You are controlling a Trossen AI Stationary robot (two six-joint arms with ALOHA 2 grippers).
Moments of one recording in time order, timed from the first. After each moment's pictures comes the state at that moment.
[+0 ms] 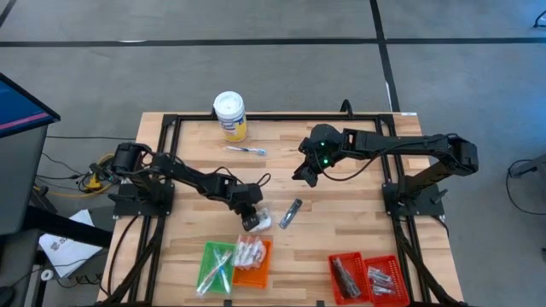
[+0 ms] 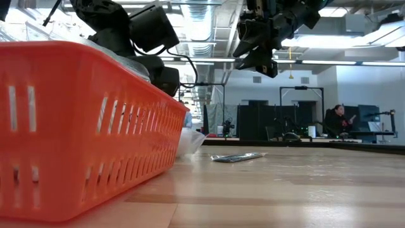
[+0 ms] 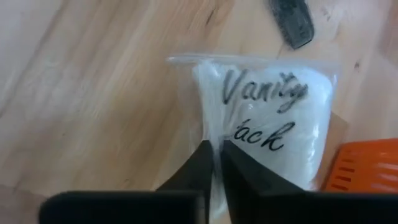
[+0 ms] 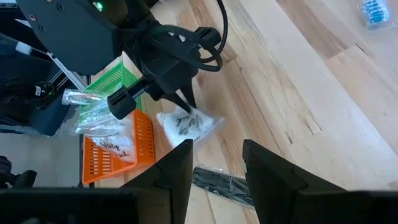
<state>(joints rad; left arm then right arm) -0.10 1.72 0.86 -0.20 0.09 -0.60 -0.22 1.43 1.05 -0.37 -0.36 0.46</state>
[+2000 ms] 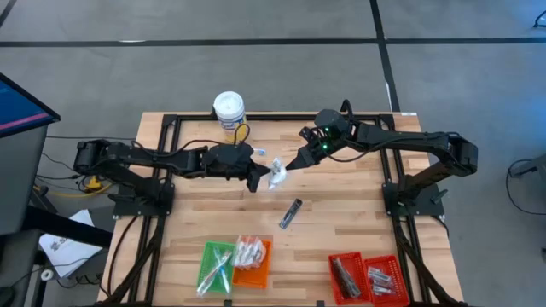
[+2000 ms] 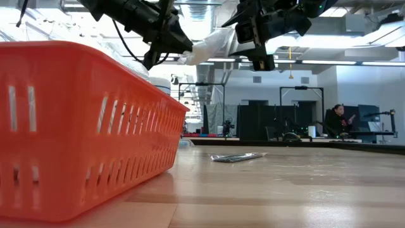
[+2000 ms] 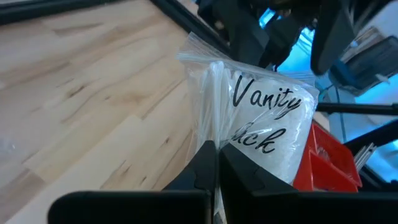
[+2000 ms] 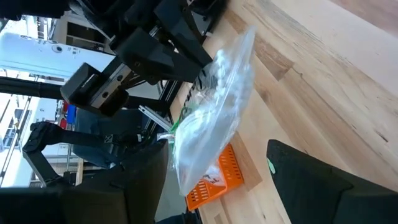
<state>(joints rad) 0.06 1.35 0.86 0.05 -0.13 -0.64 -0.32 1.43 1.04 -0.18 -0.62 0.89</state>
